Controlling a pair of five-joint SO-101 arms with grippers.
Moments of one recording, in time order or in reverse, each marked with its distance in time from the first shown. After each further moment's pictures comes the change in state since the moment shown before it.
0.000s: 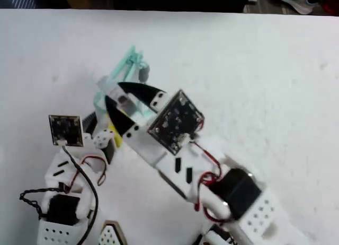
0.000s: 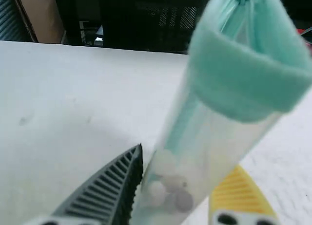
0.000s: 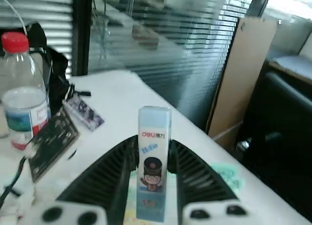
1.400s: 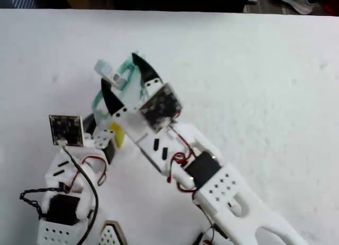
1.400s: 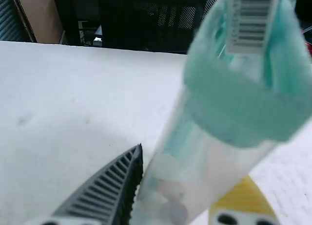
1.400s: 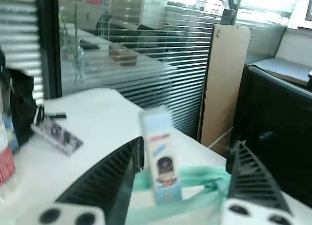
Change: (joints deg) left arm 0.2 0.0 0.0 0.0 0.0; right arm 5.1 6.8 14.7 -25.2 -8.6
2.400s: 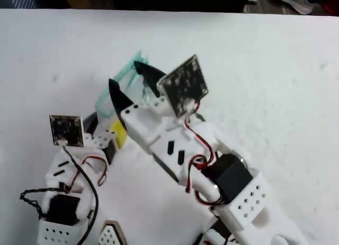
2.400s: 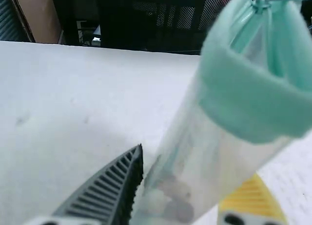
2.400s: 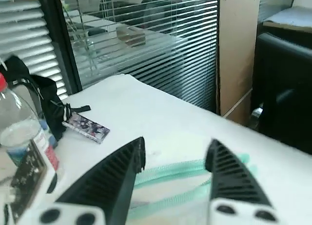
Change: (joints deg) left arm 0.2 0.0 0.0 0.0 0.0; right arm -2.2 0.4 -22.6 32.1 -10.1
